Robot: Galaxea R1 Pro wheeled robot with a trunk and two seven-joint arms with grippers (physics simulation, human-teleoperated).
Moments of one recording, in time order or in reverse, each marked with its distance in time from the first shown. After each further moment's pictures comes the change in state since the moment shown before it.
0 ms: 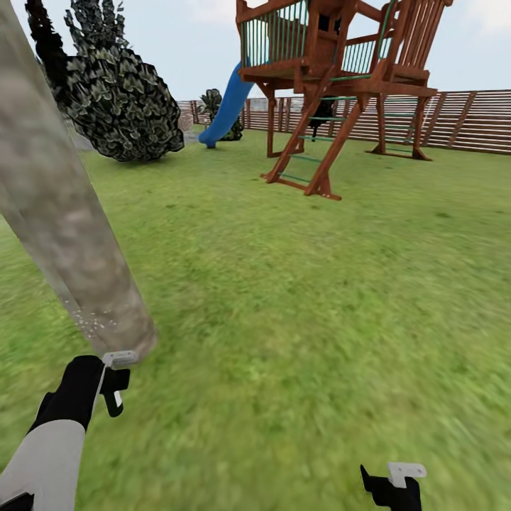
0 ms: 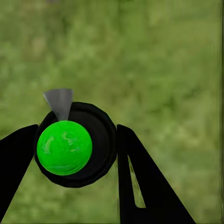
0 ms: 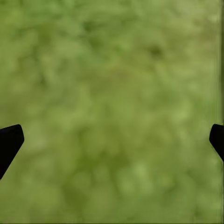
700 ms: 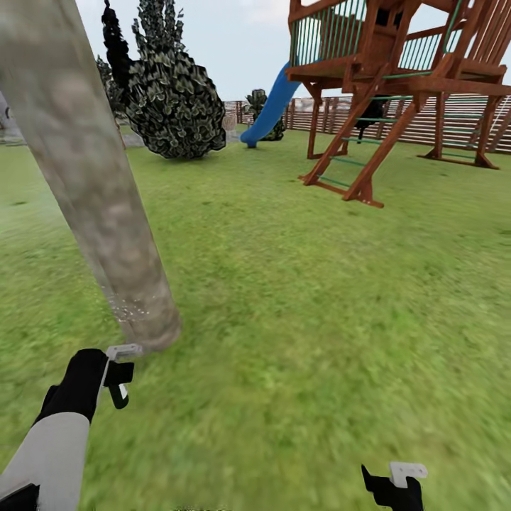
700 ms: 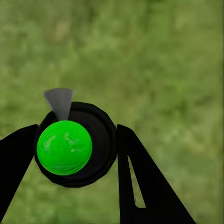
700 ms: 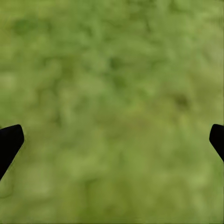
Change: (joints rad) left arm -0.028 -0.012 -0.003 -0.002 0.006 0.008 -0.002; right arm 0.000 -0.004 0.000 0.000 0.000 -0.001 -0.001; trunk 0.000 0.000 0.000
